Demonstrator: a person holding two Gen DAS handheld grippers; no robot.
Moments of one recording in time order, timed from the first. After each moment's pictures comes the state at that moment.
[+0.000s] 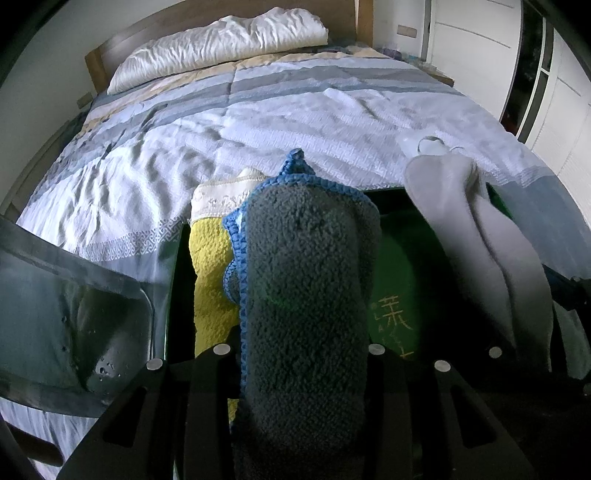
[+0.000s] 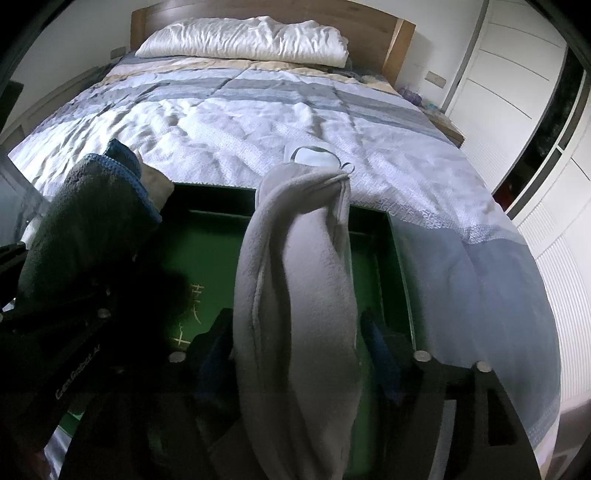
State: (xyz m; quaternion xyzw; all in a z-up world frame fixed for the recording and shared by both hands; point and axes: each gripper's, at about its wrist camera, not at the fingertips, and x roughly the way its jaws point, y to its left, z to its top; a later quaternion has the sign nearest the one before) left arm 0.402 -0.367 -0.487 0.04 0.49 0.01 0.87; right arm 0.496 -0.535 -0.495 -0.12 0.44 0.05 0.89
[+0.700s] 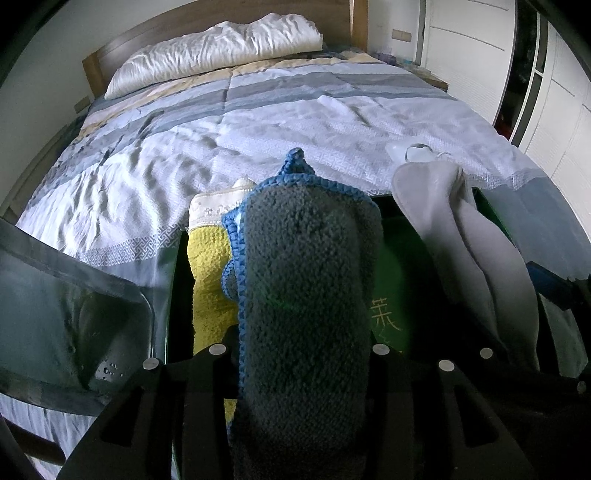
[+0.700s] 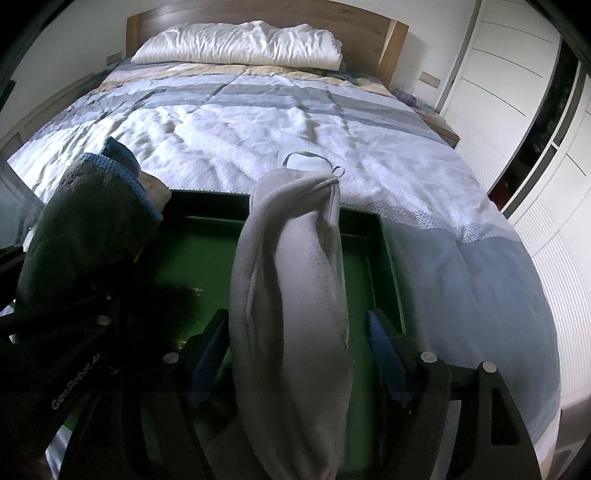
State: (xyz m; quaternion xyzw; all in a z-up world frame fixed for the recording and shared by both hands) left arm 0.399 -0.369 -0.480 0.04 0.48 0.00 0.88; right arm 0.492 -0.539 -0.490 -0.11 0.43 0.05 0.89
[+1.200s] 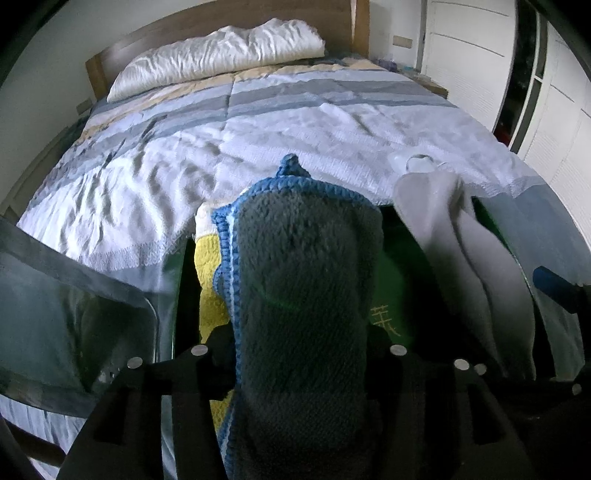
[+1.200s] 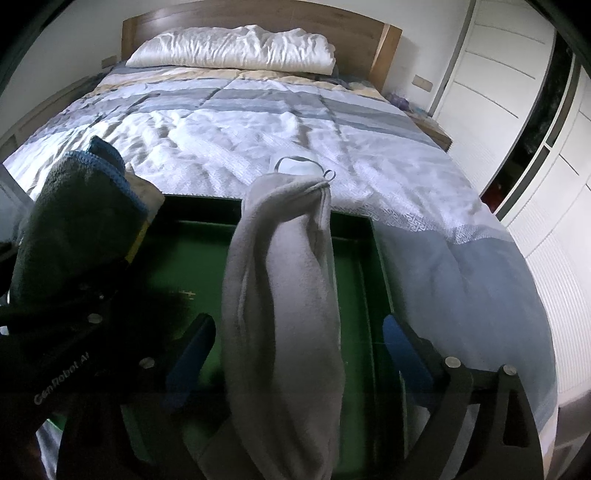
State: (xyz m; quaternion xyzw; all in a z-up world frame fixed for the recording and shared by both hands) left arm 0.398 -0.367 -0.474 0.04 0.46 0.00 0.88; right arm 0.488 -0.537 -0.490 -0.12 0.42 0.03 0.90
